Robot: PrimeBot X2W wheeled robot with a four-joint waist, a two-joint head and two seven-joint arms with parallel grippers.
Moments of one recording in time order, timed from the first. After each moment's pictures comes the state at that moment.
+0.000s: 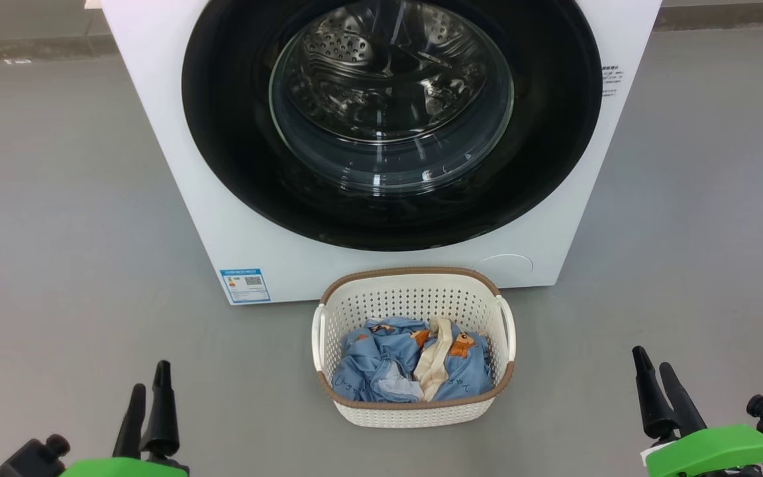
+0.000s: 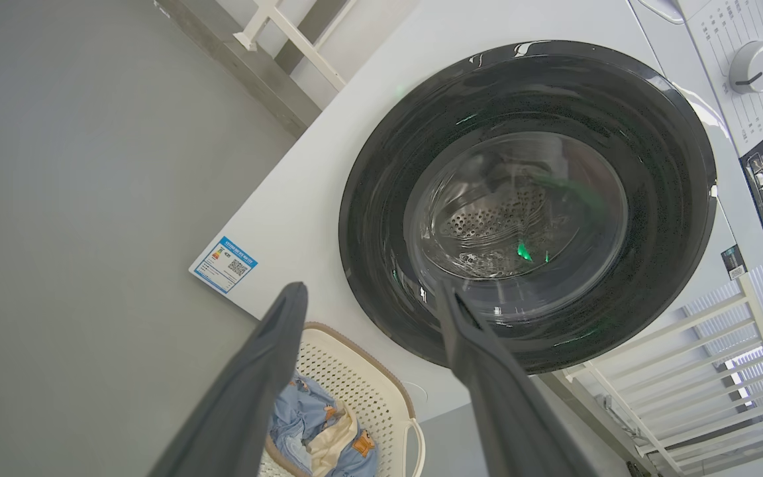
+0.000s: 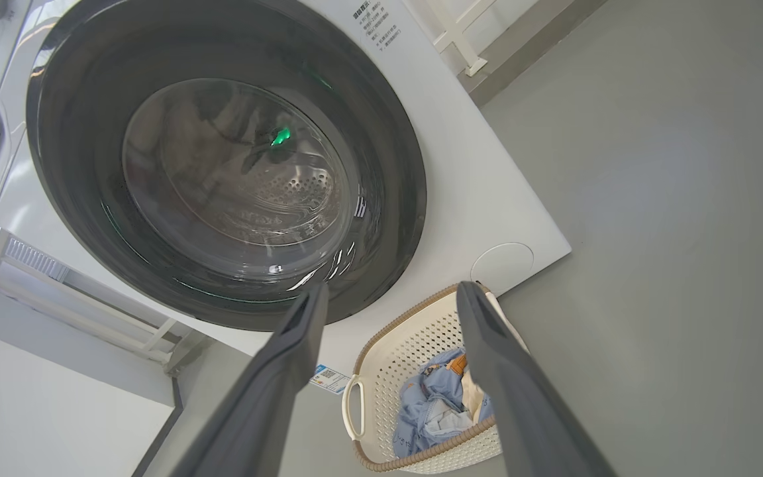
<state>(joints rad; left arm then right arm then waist) -0.05 0.02 -0.01 0.25 -0.95 -0.11 -0.07 -0.05 -0.08 -0.09 0.29 0.86 0.13 -0.08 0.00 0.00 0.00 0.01</state>
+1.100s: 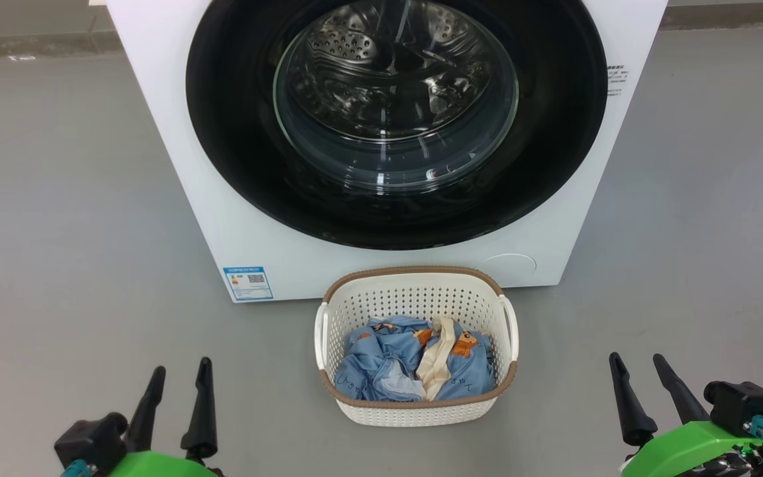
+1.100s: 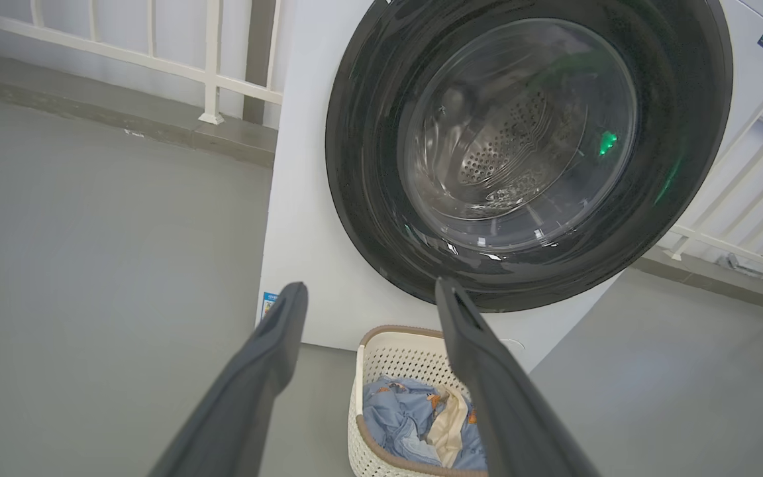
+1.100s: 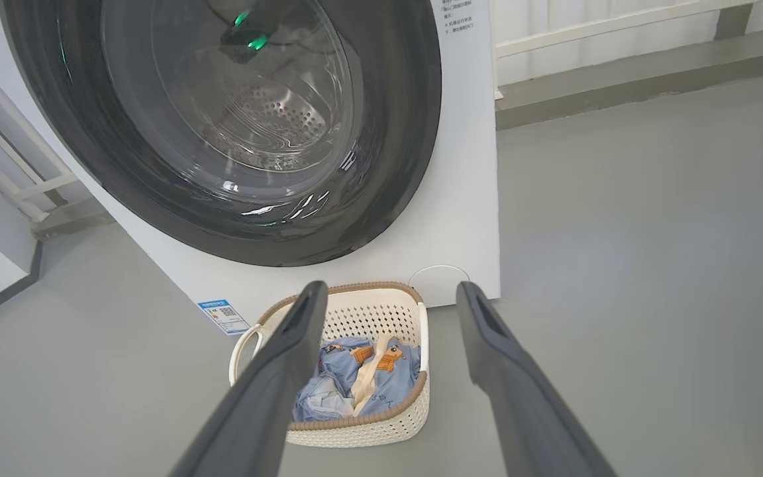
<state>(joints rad) -0.06 0.03 -0.08 0.27 -0.43 -0.10 -0.17 -0.06 -0.06 -0.11 0.30 0.30 0.13 -0.13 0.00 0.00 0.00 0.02</state>
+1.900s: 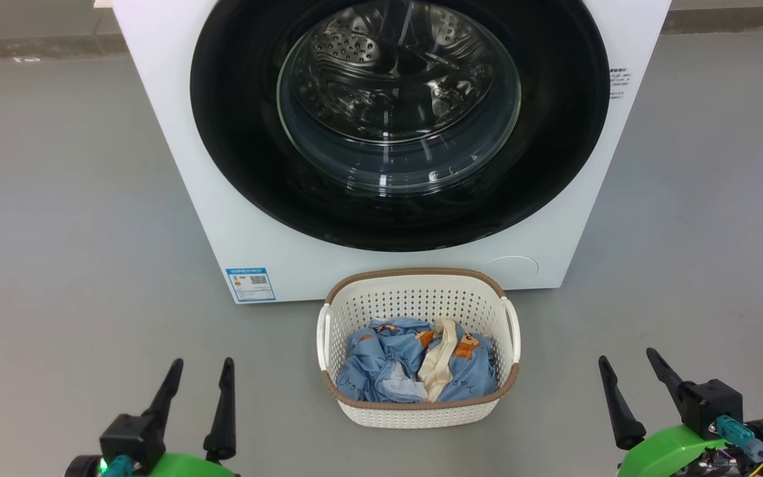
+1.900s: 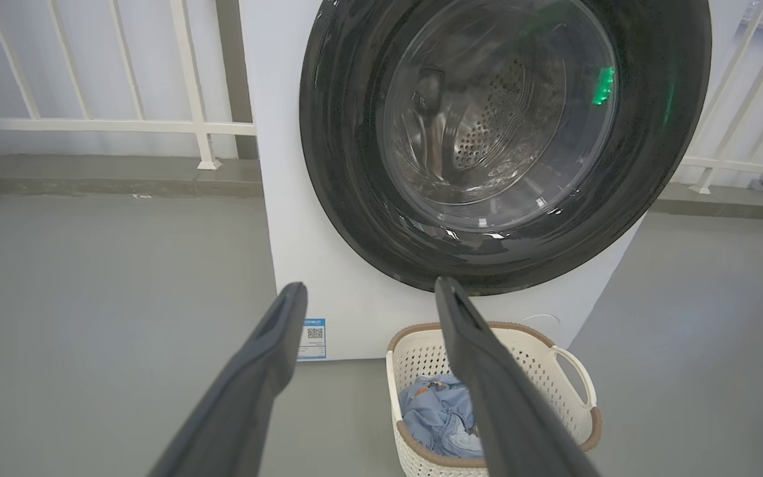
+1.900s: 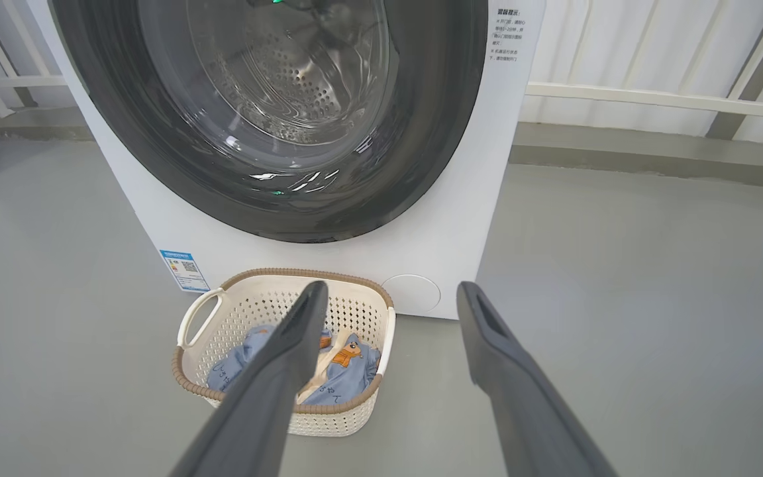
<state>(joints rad) -0.09 0.03 -0.13 0.32 -0.22 -0.07 -0.24 -0.07 -0.06 -0.12 0.30 0.02 0.13 -0.18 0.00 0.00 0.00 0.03</state>
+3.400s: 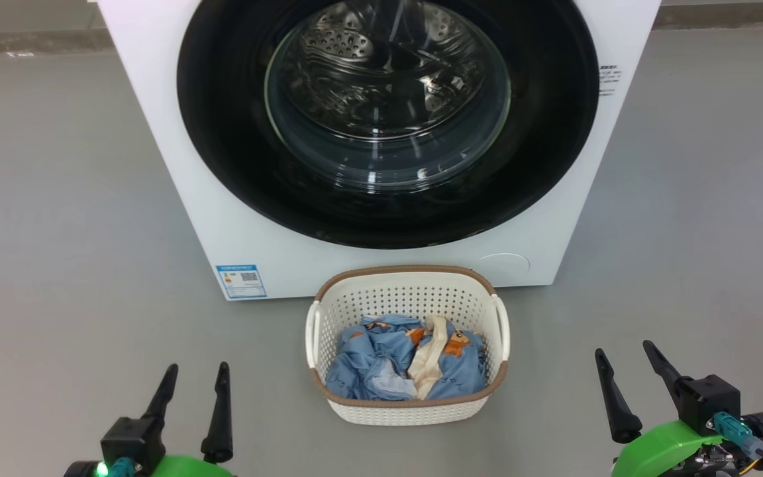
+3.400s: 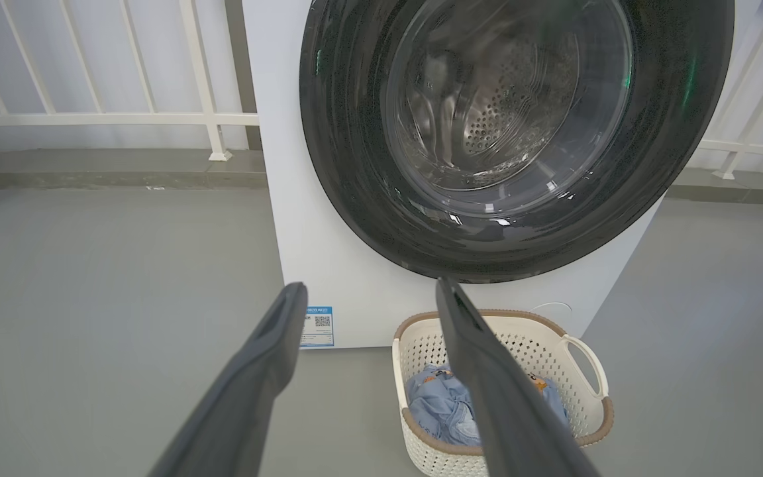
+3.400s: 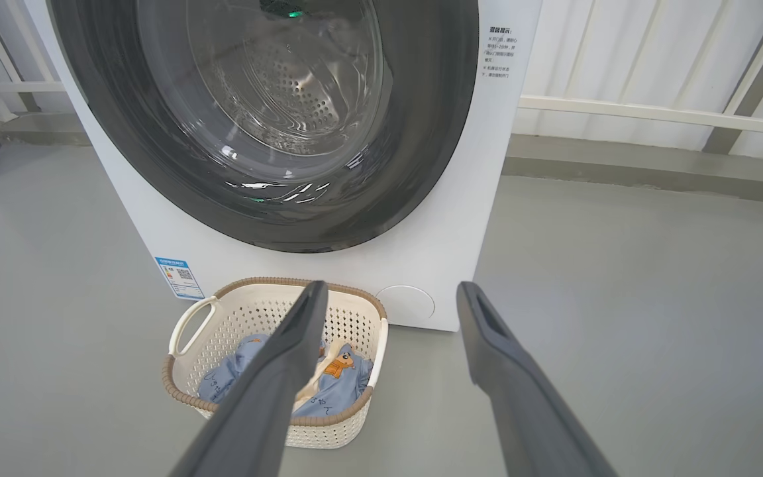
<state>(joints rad) -0.10 0.04 -0.14 0.35 -0.21 -0.04 -0.25 -0.08 -0.05 -0.12 0.30 -0.01 0.13 -0.20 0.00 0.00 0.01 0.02</state>
